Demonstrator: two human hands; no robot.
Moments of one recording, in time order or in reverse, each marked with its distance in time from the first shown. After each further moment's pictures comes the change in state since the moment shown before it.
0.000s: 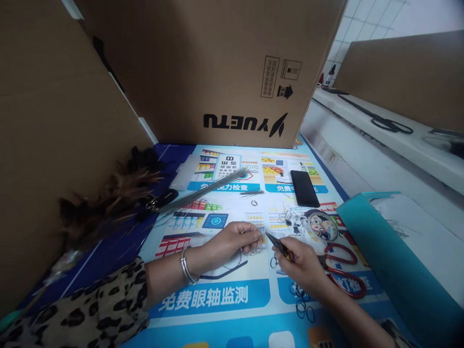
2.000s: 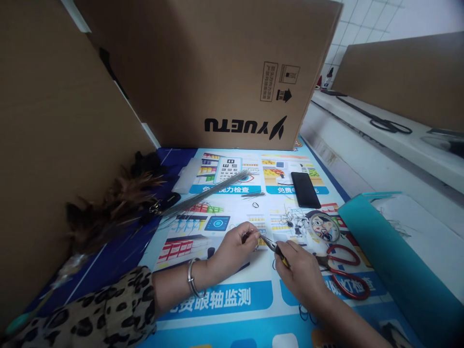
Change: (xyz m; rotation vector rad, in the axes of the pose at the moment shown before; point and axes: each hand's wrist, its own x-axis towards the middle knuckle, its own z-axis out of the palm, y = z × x) left_hand -0.003 -0.008 0.013 0.429 0.331 0.208; right_hand -0.010 -0.005 0.018 -0.411 0.117 -0.050
